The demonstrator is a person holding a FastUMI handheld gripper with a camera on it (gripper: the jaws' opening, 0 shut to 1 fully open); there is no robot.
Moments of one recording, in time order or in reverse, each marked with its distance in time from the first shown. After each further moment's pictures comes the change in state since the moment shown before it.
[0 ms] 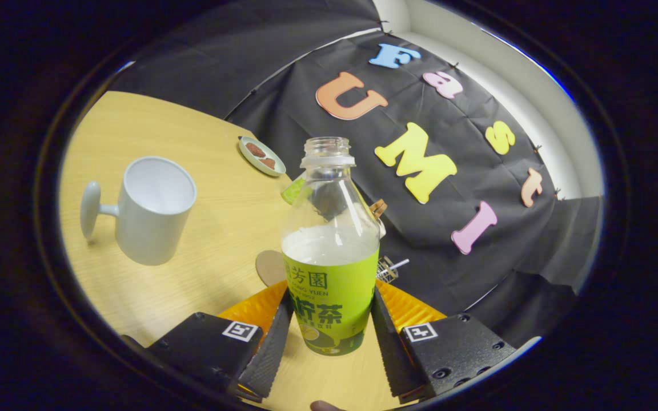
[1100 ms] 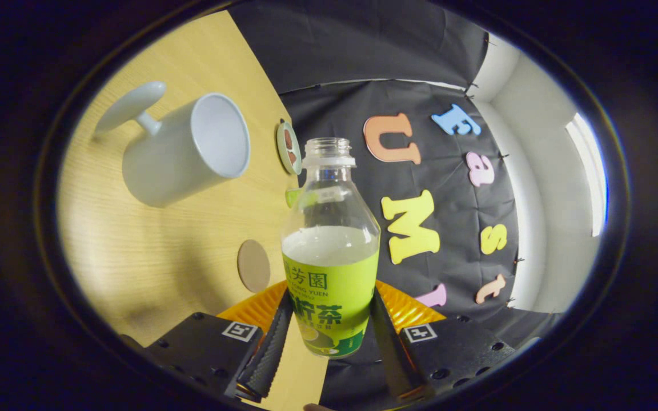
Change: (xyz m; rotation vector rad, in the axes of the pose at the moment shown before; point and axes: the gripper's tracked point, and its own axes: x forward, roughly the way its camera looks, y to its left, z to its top) arm -0.014 0.000 0.028 -0.479 -0.114 -0.182
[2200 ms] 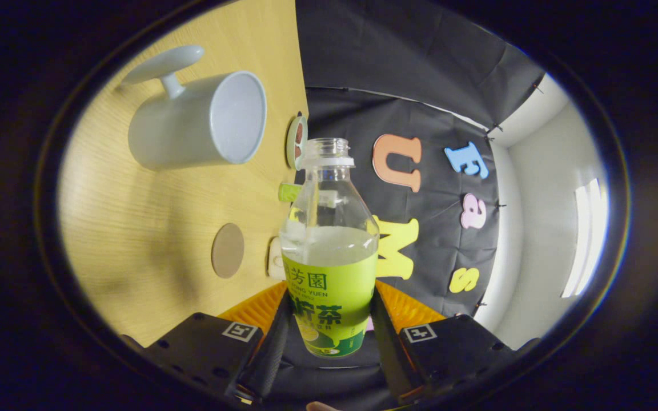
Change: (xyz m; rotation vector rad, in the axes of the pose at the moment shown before) arm 0.002 -0.024 0.008 -0.278 -0.035 -0.118
